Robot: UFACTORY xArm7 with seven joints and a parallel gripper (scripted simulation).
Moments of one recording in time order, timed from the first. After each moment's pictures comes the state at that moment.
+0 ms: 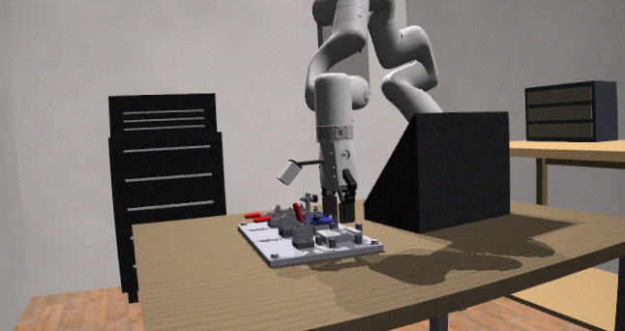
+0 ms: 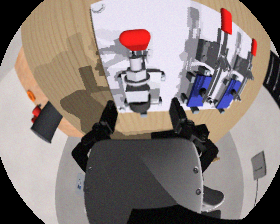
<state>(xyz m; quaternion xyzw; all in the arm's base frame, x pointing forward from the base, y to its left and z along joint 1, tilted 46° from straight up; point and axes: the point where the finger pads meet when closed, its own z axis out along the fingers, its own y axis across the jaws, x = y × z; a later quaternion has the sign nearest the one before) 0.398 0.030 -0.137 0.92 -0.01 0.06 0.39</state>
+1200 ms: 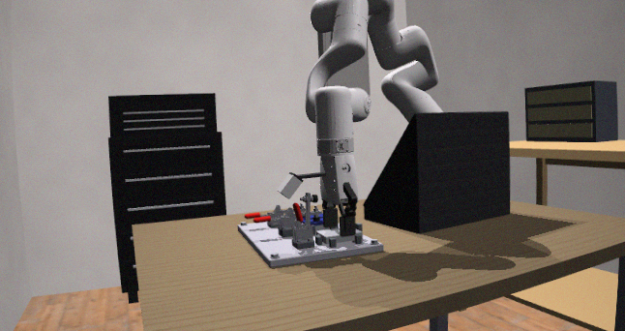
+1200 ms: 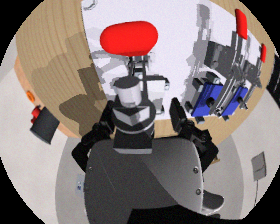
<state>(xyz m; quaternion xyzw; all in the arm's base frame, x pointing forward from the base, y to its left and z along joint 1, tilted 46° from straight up) 0.401 0.010 -0.155 0.92 -0.01 0.06 0.39</state>
